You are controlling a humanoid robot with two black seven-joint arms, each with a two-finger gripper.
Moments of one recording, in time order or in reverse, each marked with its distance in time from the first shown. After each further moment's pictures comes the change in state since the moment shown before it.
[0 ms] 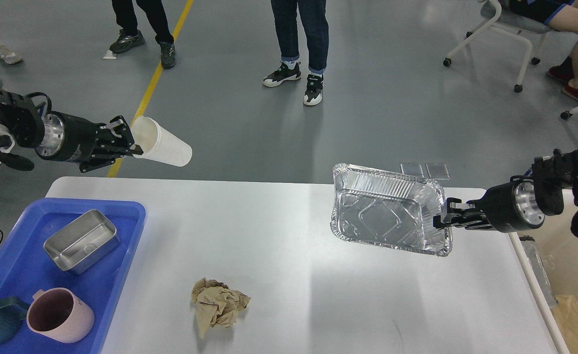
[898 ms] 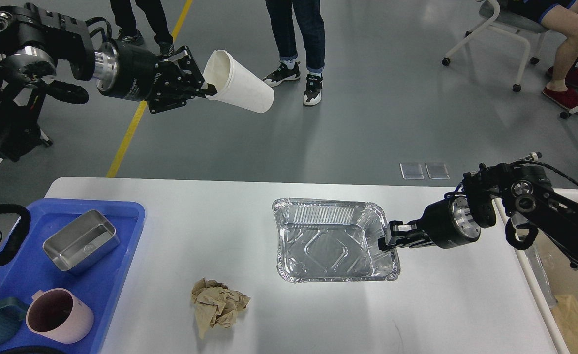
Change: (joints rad) left arm -0.231 -0.213 0.032 -0.004 -0.168 -0.054 0.100; right arm 0.047 0.180 -0.110 0.021 -0.021 0.017 -0.004
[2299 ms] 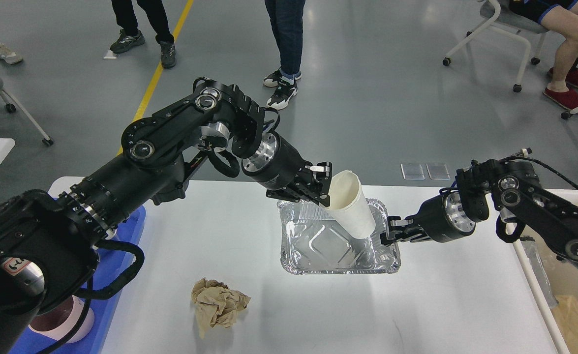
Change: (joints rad) left arm -0.004 -0.381 0.308 0.000 -0.017 0.000 0.077; right arm 0.035 0.055 -0.003 -0.097 -0.058 0.000 -0.026
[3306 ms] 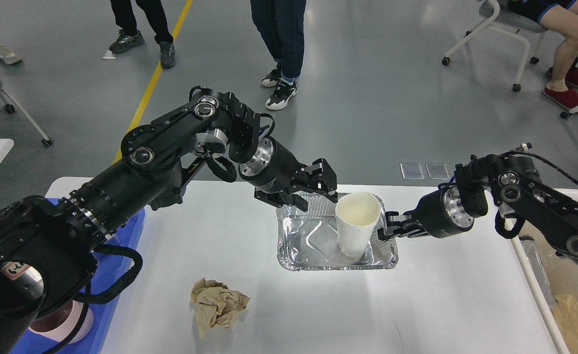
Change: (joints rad) left arm 0.010 0.019 -0.018 0.009 0.002 0.032 -0.011; right arm 0.015 -0.004 0.002 0.009 0.008 0.000 0.000
